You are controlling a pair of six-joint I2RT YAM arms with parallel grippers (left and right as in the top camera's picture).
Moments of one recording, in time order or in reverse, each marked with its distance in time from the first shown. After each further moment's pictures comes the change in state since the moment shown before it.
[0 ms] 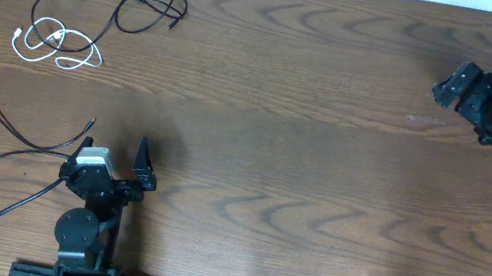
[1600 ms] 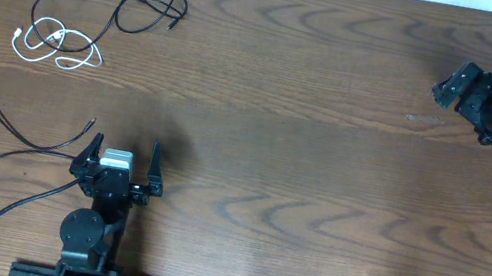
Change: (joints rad) left arm -0.082 0.000 0.000 0.000 0.000 0.211; right arm 0.000 0.000 0.000 0.000 0.000 0.000
